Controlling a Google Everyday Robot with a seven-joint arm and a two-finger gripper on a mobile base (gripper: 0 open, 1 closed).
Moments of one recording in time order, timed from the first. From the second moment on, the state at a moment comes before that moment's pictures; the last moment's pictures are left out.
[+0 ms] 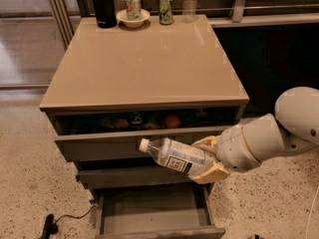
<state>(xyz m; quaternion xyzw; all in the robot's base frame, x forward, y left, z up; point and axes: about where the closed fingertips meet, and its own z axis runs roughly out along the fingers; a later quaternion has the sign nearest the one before) 0.414 -0.099 0.748 -0.63 0.69 0.23 0.28</state>
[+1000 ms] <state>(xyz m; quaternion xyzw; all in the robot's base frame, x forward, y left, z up) 0.418 -0.079 0.701 -0.68 0.63 0.23 0.30</state>
